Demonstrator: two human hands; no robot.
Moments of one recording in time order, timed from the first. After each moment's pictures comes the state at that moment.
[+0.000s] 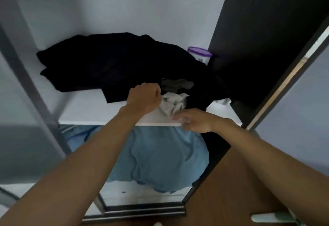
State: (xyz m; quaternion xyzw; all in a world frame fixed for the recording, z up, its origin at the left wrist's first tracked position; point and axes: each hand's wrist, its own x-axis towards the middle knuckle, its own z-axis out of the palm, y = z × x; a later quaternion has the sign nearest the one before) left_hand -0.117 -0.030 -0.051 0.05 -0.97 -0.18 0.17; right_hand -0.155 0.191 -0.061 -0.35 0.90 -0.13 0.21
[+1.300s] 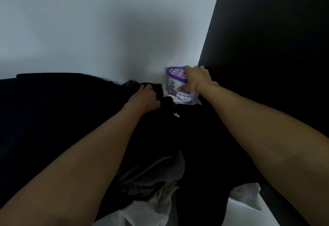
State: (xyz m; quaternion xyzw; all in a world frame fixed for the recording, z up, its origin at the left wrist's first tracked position) left_hand -0.532 -0.023 -0.070 -0.07 -0.99 -0.08 -0.04; right_hand -0.592 0.168 -0.015 -0.09 0.99 -0.02 -0.03
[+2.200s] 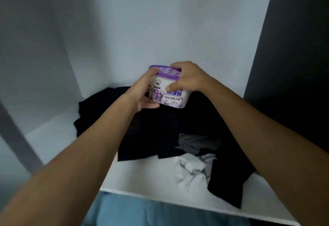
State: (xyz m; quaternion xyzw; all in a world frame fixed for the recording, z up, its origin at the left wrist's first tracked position) left_hand -0.231 -0.098 0.090 0.18 -0.72 -0.66 0.14; right_hand -0.328 0.057 0.129 -0.39 0.87 -0.28 -0.05
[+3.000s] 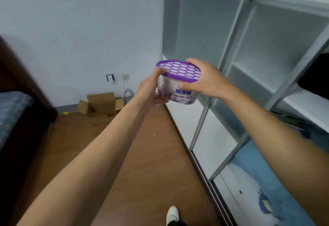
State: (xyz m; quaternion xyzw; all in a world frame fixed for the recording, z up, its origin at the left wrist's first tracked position) left_hand 0.498 -0.112 -0.032 0.51 -0.41 -0.57 0.49; right_hand 0.306 -0.117 0.009 -0.78 0.55 -0.26 0.14
